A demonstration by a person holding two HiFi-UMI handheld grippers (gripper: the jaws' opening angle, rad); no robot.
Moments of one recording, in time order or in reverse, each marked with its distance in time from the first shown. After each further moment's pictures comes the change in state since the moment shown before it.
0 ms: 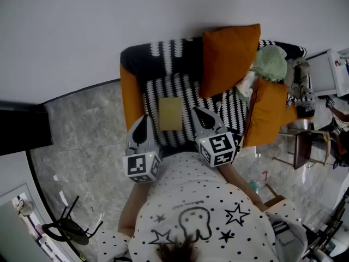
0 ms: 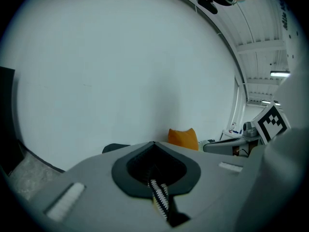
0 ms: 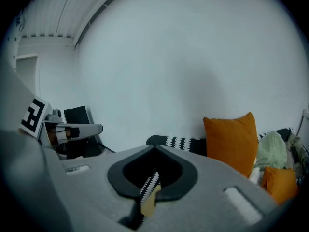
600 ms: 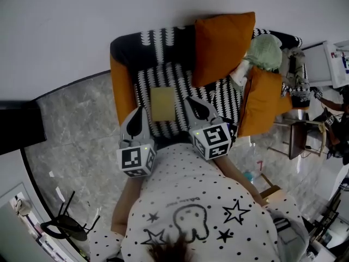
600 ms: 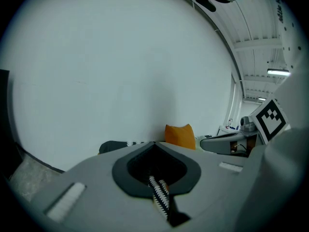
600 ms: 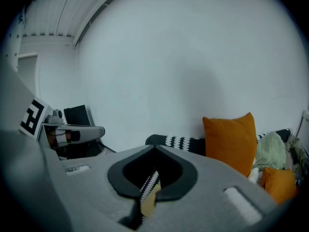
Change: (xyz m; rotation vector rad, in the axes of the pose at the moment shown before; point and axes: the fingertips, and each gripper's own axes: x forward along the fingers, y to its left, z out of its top) left arm 0.013 -0.014 -0.011 0.029 0.045 -0.030; right arm 0.002 -0.010 -0.001 -0.005 0.005 -0.001
